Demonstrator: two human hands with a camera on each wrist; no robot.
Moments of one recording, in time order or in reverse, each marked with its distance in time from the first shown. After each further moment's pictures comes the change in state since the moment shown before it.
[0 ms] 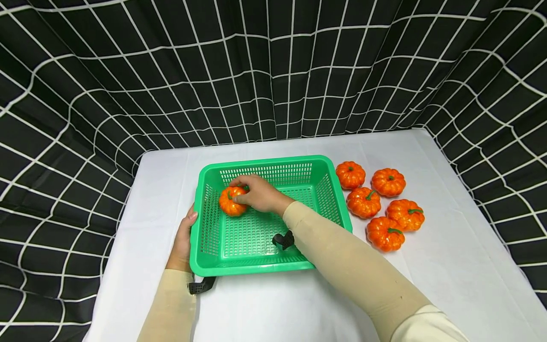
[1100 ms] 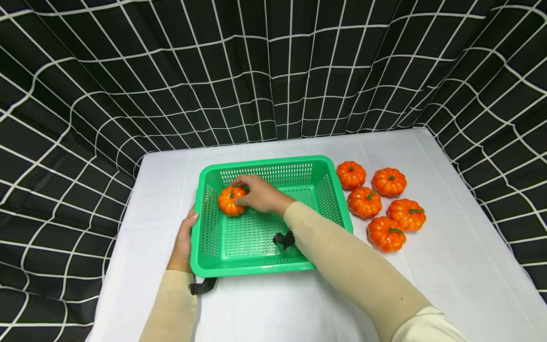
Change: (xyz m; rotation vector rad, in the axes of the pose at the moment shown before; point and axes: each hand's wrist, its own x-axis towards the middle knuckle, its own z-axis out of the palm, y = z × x) left_hand 0.000 -0.003 -0.001 0.002 0.002 -0.010; right_hand -0.001 -0.002 -0.005 0.038 -0.034 0.036
